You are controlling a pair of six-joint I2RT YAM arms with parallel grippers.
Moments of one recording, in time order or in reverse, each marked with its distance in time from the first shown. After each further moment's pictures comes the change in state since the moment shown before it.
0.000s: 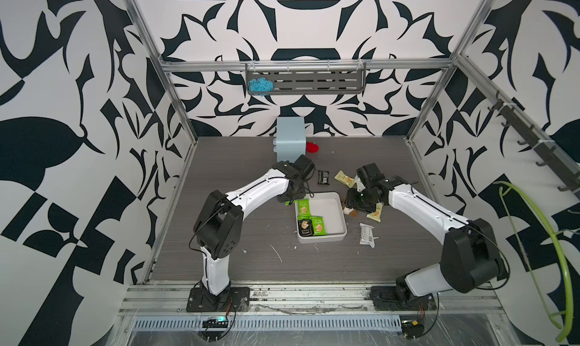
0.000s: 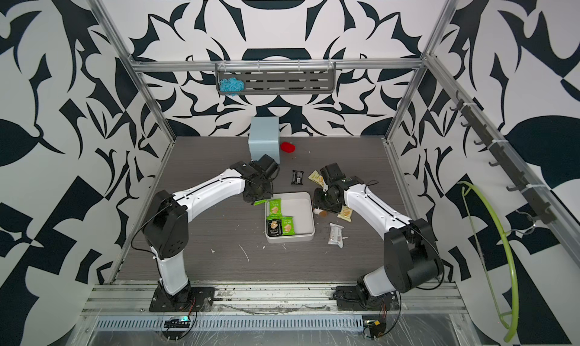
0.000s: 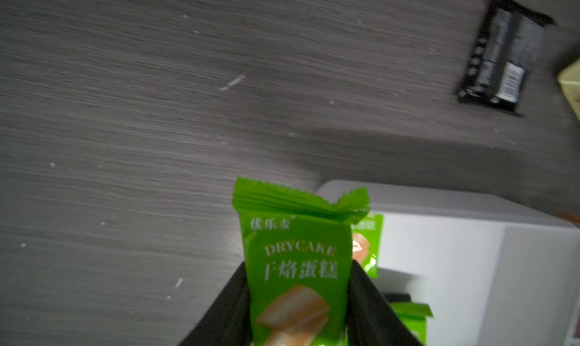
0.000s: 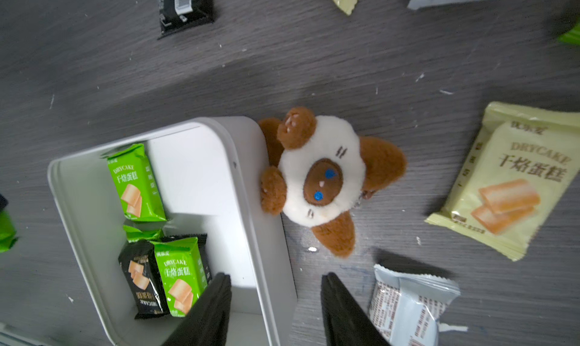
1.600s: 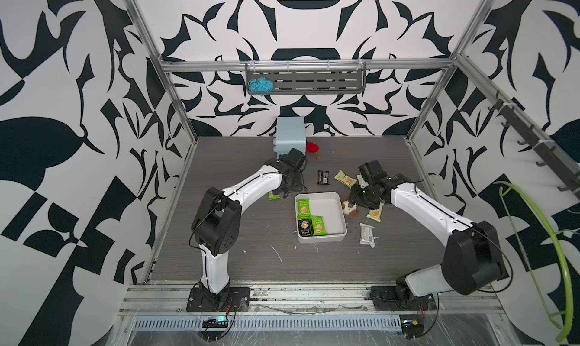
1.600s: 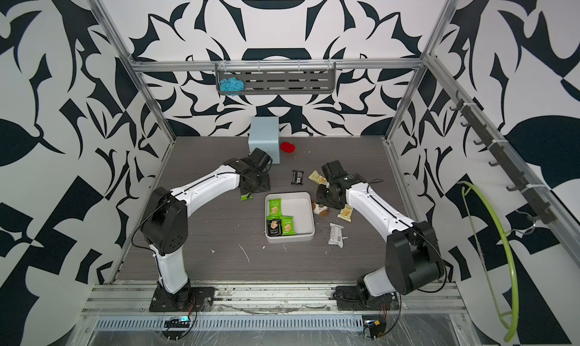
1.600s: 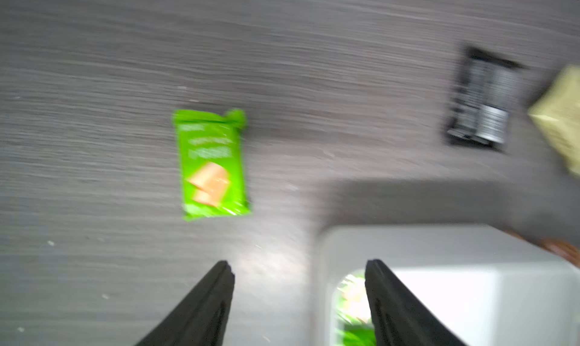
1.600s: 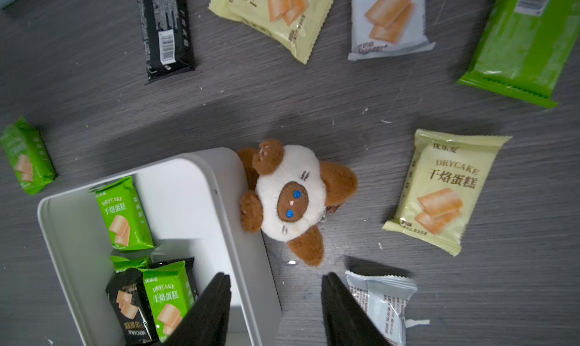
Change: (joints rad) left arm -0.026 0.007 0.039 0.102 0.008 0.112; right arm -0.001 -0.031 0.032 -0.037 0.095 -0.004
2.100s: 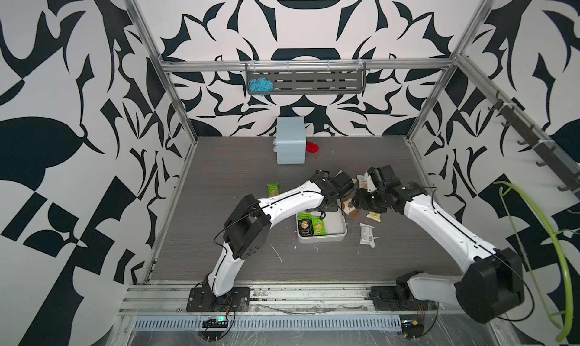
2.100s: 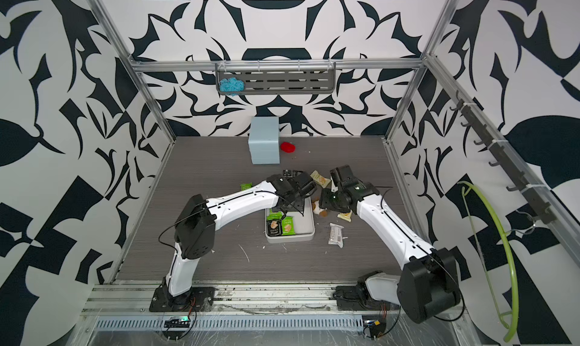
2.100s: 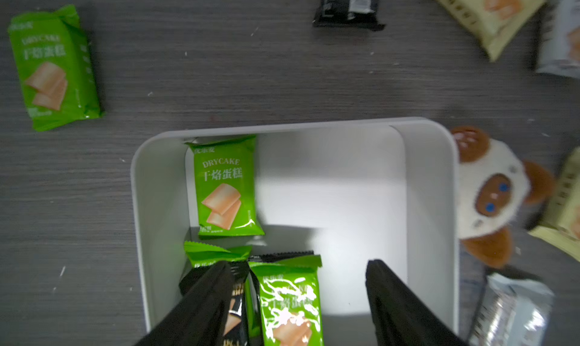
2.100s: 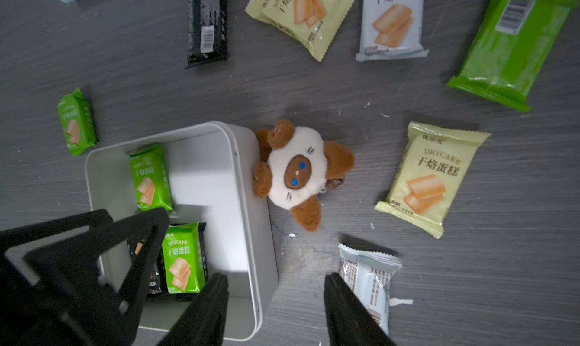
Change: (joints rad) left arm -0.289 0.232 0.254 -0.202 -0.139 -0.262; right arm -0.037 -0.188 -0.097 -0.014 -0.052 -0.082
